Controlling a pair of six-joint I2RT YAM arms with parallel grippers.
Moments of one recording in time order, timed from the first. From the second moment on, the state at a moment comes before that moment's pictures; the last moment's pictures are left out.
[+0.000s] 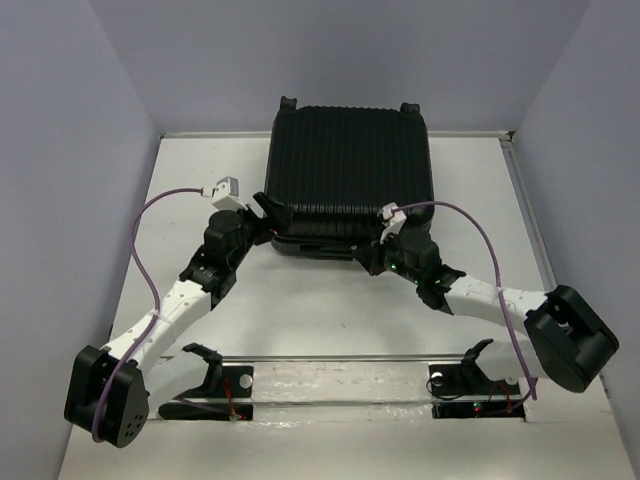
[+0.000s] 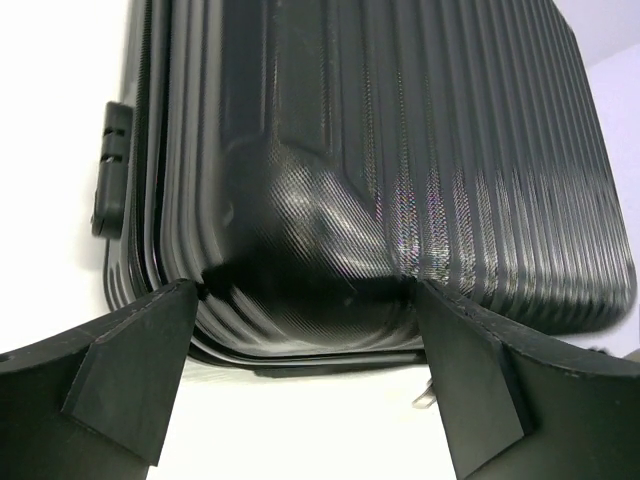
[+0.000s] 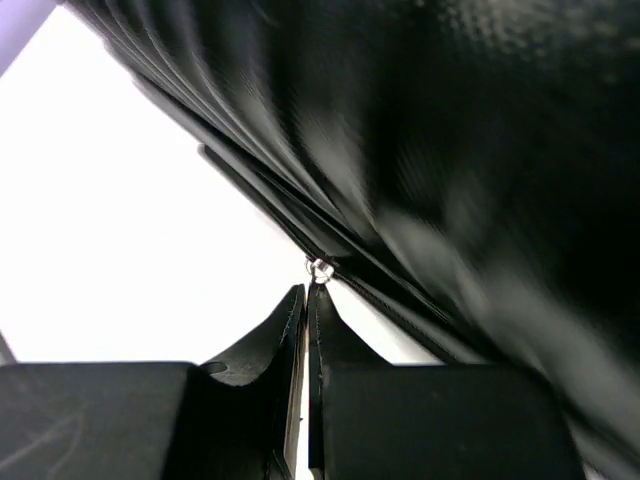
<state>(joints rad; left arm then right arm) -0.43 1.03 0.59 0.20 -0.07 -0.74 0.65 1.29 0.51 0.49 -0.17 0.34</state>
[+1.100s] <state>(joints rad) -0.13 1.13 1.10 -0.07 0.10 -0.62 1.08 1.10 0.82 0.05 0.26 0.58</state>
